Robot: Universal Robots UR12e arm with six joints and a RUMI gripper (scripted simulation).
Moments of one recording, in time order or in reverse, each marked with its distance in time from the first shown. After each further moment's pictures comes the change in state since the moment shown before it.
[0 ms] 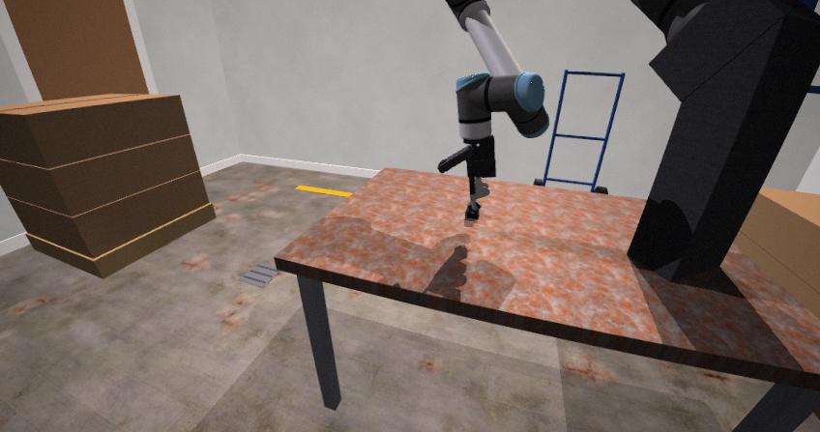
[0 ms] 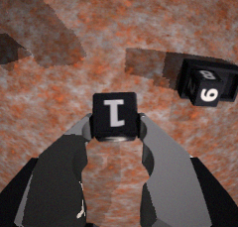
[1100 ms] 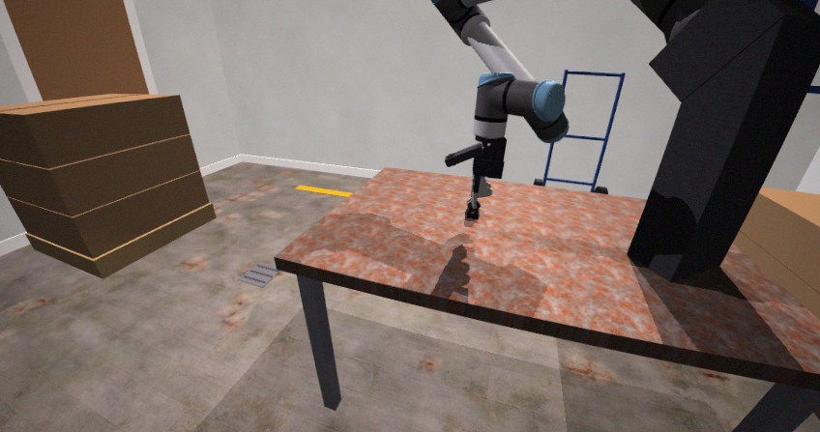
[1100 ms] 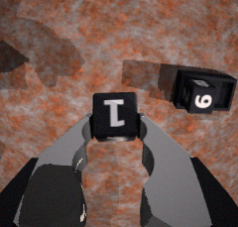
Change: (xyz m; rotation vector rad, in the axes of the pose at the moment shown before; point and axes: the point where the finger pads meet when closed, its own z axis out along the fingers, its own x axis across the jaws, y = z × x) arm 0.003 0.001 -0.005 0.168 0.008 -0.005
